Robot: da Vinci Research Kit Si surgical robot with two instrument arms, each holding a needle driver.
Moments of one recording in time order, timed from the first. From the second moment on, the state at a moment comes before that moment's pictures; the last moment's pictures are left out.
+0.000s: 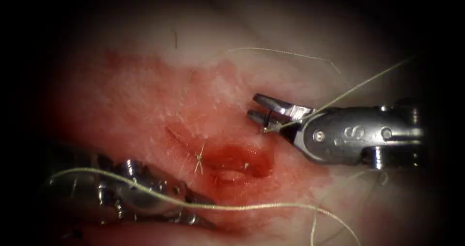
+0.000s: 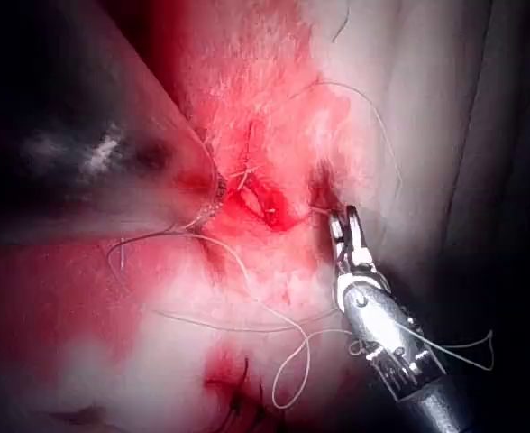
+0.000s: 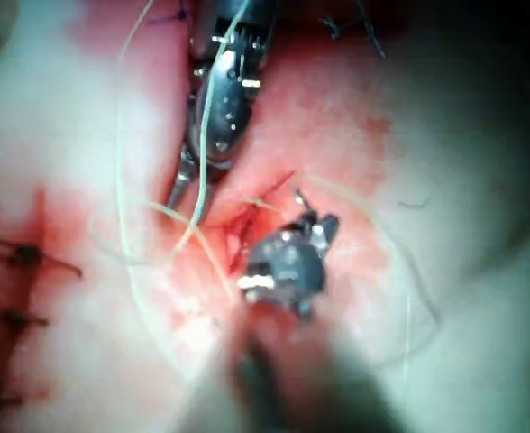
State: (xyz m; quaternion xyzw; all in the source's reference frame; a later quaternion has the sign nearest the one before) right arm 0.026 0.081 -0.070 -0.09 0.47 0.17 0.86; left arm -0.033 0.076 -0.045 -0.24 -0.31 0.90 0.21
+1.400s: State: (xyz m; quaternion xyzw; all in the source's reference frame) right arm 0.026 0.080 -0.063 0.42 0.46 0.52 0.59; left arm -0.034 0.077 -0.047 -0.31 -0.25 0.91 0.11
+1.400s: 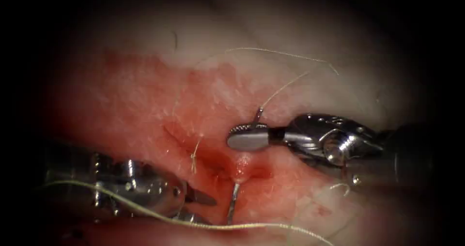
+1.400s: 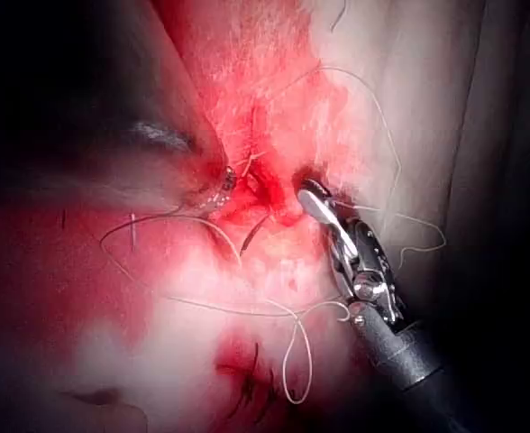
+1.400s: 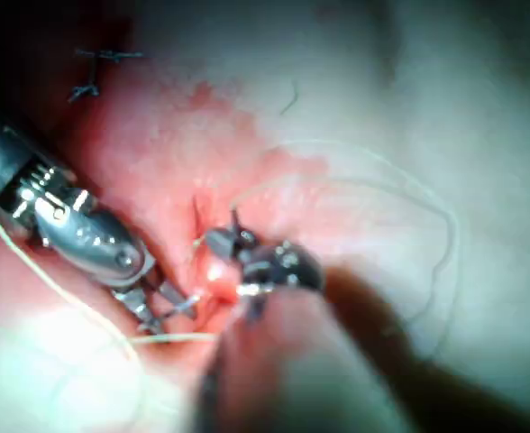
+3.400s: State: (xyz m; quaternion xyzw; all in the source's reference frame) right arm 0.026 0.079 -0.061 0.39 0.56 0.42 0.59; left arm -0.034 0.083 -0.051 -0.56 -0.18 0.80 0.09
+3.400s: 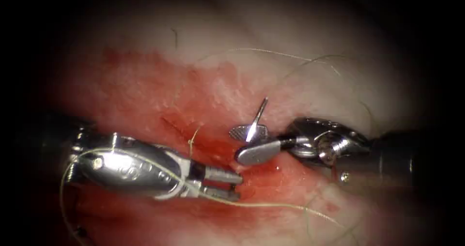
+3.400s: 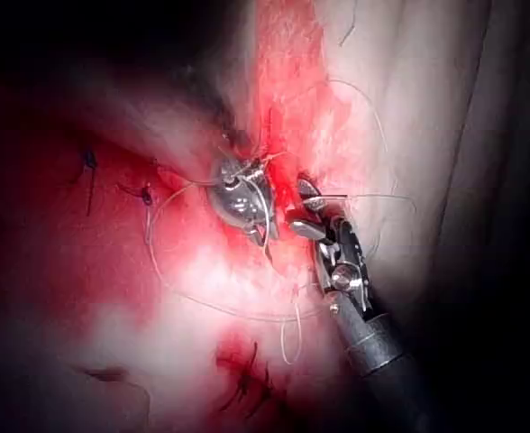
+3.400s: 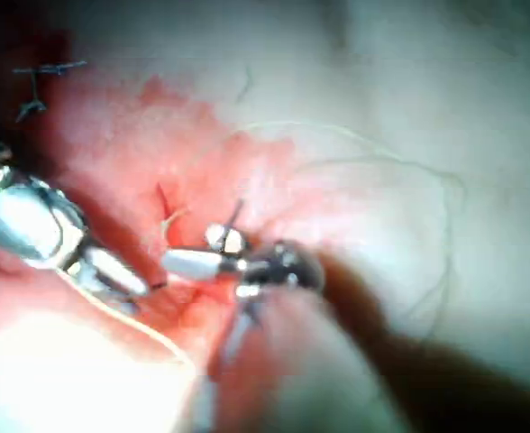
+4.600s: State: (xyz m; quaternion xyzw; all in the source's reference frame) right arm 0.023 0.077 -0.066 0.26 0.51 0.30 0.77; left arm -0.030 0.091 -0.056 -0.50 -0.15 0.84 0.14
